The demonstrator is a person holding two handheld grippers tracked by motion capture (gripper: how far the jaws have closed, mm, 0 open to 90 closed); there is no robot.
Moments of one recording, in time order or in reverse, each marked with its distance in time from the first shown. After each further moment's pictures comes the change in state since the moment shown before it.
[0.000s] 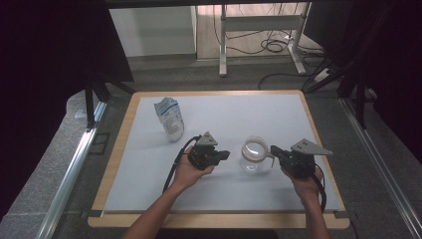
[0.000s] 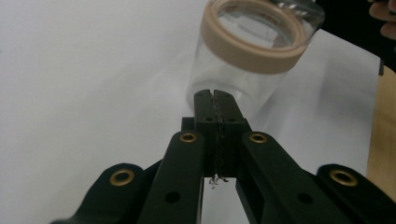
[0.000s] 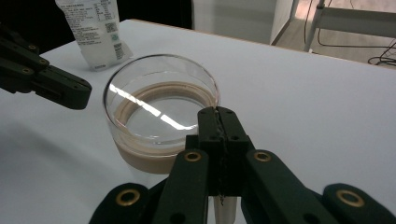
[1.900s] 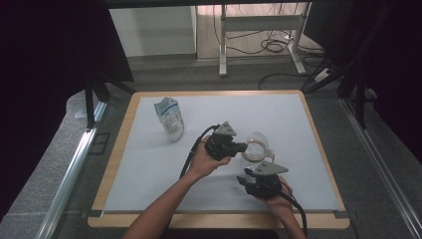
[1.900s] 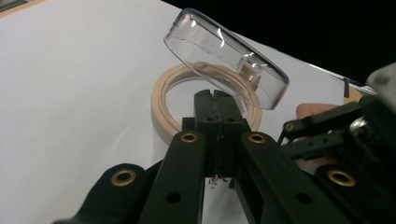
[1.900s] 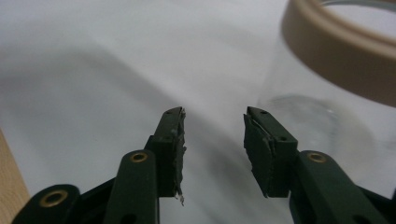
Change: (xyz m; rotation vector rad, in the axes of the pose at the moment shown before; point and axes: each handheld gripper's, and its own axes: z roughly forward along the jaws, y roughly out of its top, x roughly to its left) left arm -0.015 0.046 0.016 -0.011 -0.067 0.060; right arm 0.075 -0.048 0.047 0.189 0.180 -0.134
